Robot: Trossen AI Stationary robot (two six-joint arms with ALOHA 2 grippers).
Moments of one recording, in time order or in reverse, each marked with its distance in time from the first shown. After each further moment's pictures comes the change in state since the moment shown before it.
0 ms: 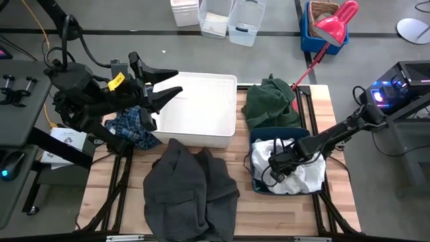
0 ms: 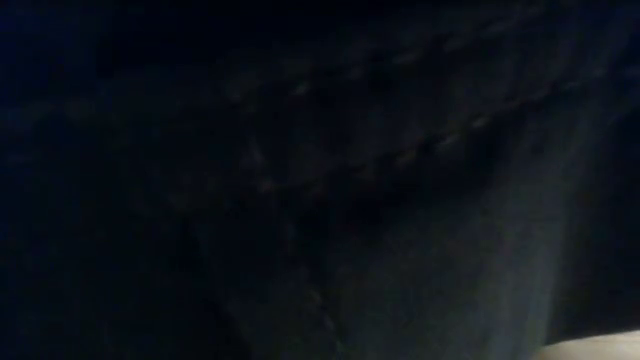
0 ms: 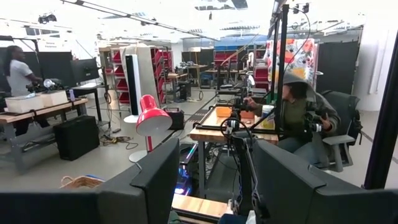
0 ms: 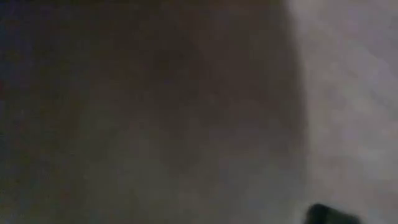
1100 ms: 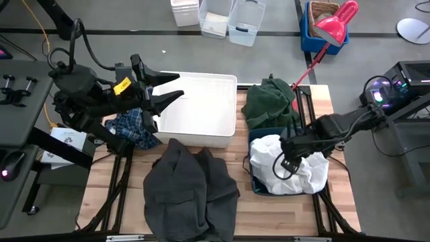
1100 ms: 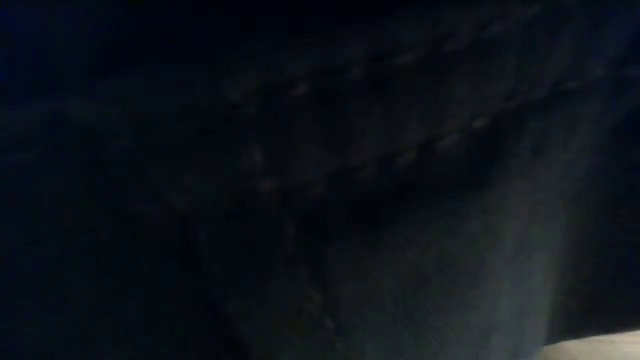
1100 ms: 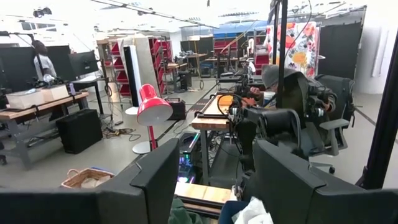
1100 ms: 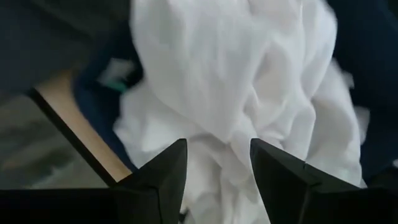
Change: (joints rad) left arm 0.000 0.000 0.000 -0.065 0.000 -0.003; right arm 0.004 -0.010 0.760 -0.651 0.158 -0.151
